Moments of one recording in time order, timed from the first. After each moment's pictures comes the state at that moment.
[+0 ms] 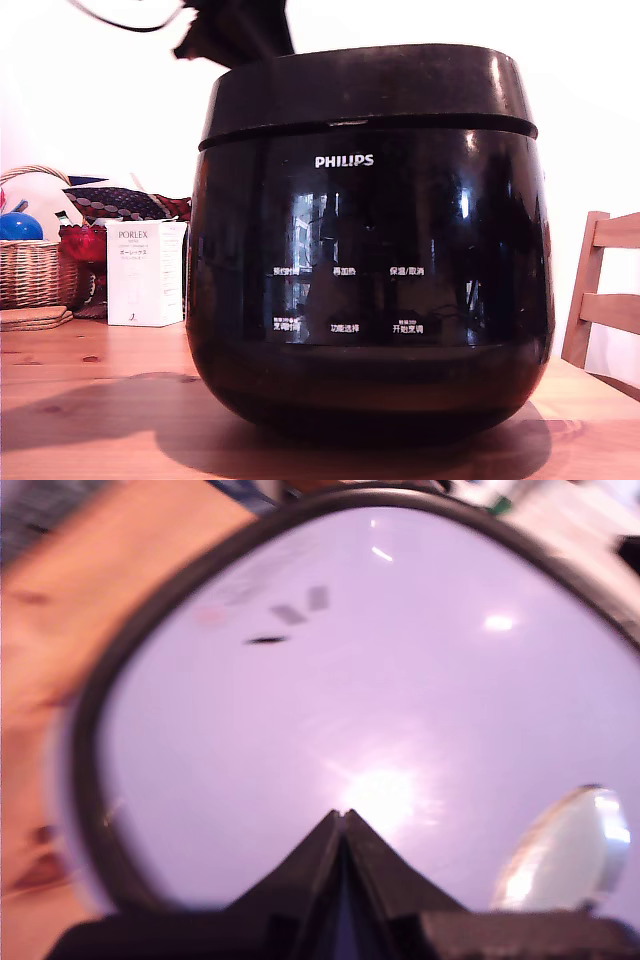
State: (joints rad) arm -0.67 1.50 1.39 -0.72 0.25 0.09
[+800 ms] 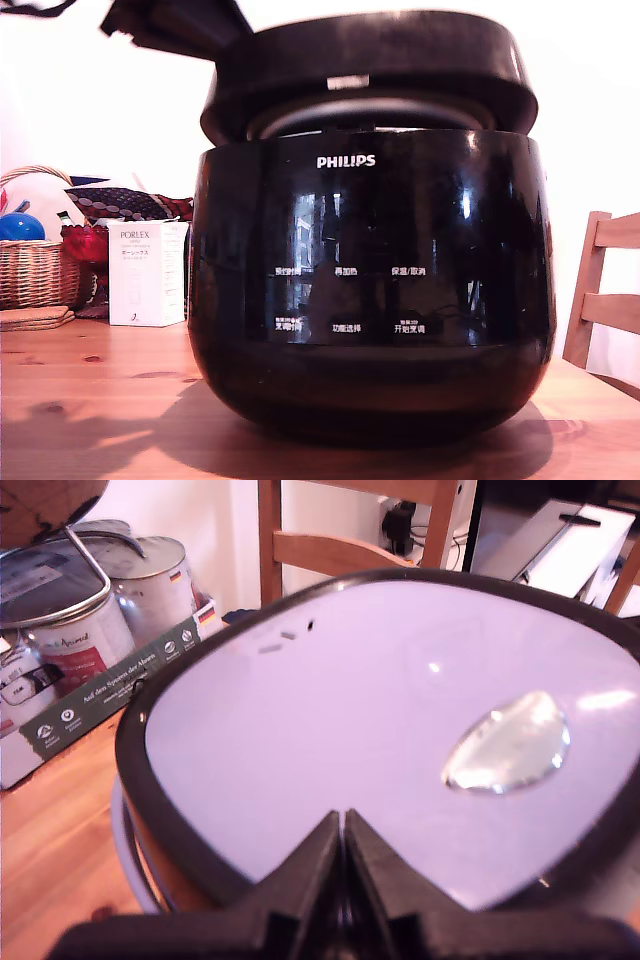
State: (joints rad) arm -0.71 1.09 0.82 -0.15 0.21 0.08
